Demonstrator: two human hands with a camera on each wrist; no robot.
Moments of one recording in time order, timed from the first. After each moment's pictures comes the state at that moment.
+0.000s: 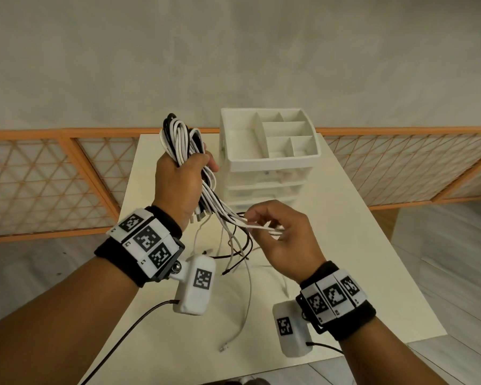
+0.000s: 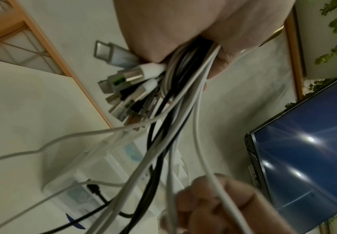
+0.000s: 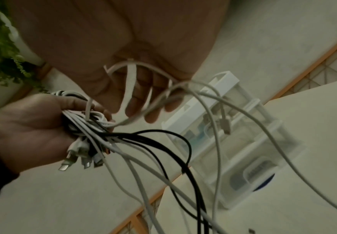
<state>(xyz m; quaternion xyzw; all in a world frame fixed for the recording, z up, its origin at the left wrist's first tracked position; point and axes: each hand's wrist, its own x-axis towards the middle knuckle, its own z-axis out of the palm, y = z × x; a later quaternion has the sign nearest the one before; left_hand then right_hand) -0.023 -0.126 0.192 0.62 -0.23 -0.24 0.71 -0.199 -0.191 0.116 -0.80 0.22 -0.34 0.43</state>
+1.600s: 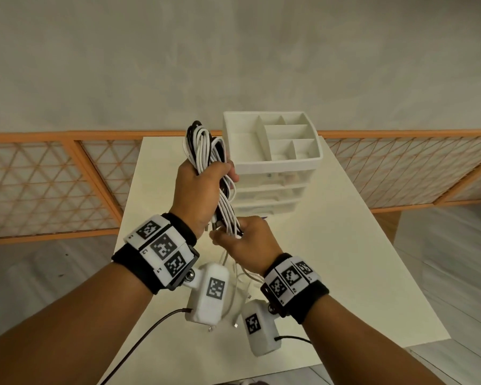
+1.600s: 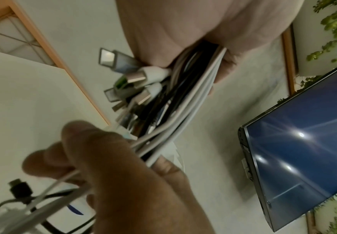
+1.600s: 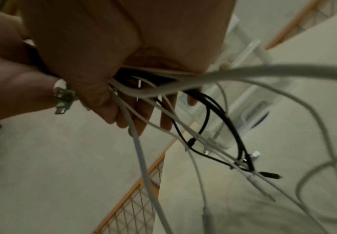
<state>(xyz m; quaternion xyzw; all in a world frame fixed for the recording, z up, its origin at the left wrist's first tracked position) -0.035 -0.129 0.185 0.58 -0.26 -0.29 0.71 -0.143 -0.175 0.100 -0.79 0.35 -0.17 0.48</state>
